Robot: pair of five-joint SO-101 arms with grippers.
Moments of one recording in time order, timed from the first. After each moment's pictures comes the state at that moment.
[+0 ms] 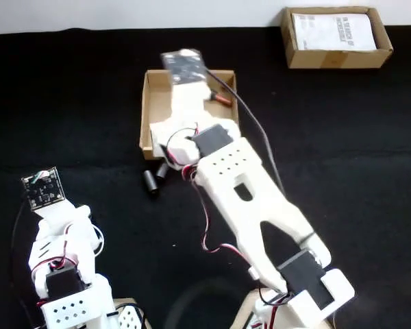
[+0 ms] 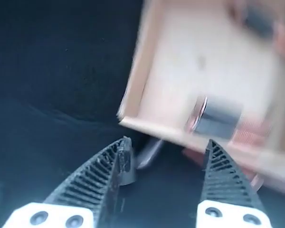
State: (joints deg) left arm -25.7 -103.7 96.2 55.8 5.5; right arm -40.8 -1.8 4.3 57.3 -29.8
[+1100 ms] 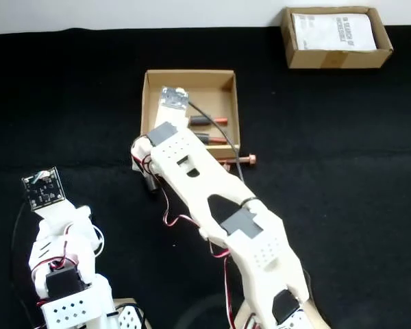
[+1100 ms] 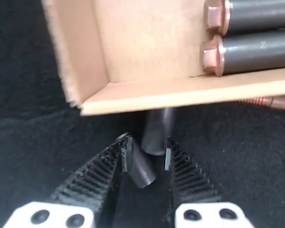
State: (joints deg) left arm -25.7 -103.6 96.2 56.7 5.5; right arm -45.2 34.3 -20.1 67.6 -45.1
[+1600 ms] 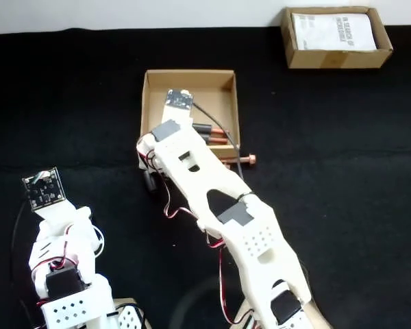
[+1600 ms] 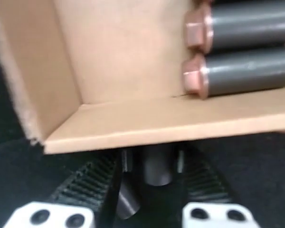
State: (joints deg) left arm -25.7 -103.6 96.2 56.8 5.5; right arm -42.5 43.6 -28.0 69.5 -43.9
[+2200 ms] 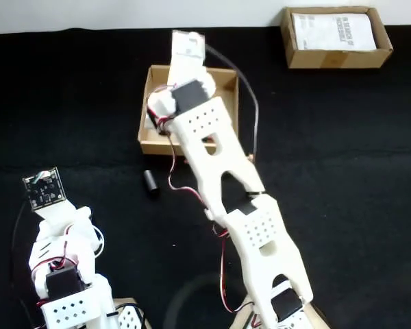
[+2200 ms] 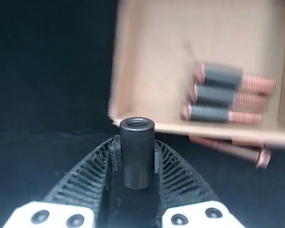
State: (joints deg) left arm -25.7 -103.6 96.2 56.8 5.1; right arm -37.7 44.9 -79.4 99.9 -28.7
